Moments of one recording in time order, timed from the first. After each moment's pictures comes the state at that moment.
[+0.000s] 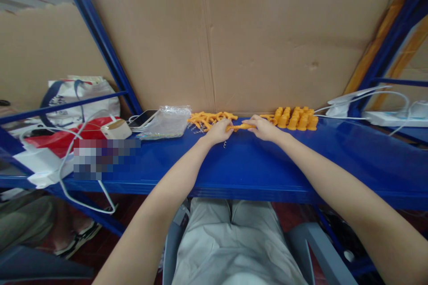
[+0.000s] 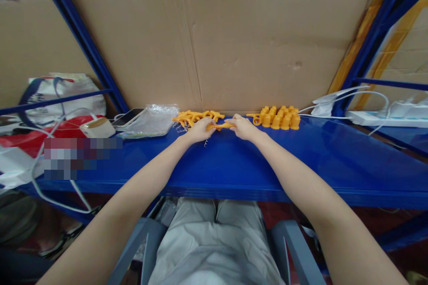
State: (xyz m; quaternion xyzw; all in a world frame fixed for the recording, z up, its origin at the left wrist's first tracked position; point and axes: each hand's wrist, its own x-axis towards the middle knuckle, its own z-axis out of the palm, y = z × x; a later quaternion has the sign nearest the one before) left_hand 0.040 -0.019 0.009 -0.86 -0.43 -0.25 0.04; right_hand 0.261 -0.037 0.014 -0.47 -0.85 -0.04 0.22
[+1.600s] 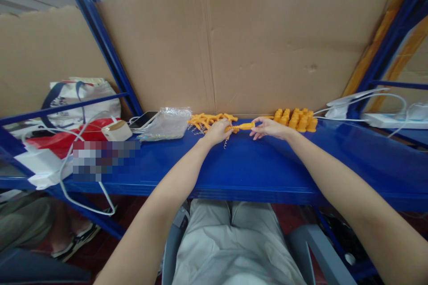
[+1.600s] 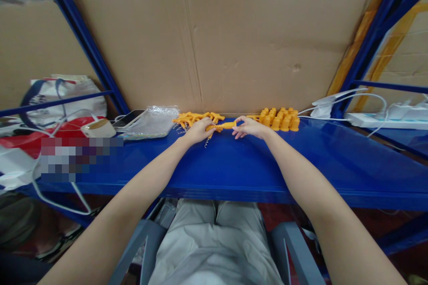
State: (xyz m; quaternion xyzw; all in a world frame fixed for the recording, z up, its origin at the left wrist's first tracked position) left_hand 0.033 -0.015 0.014 -0.88 -0.39 -0.26 0.08; right_hand 0.283 -0.041 0.022 -0.49 -0.68 0.43 0.33
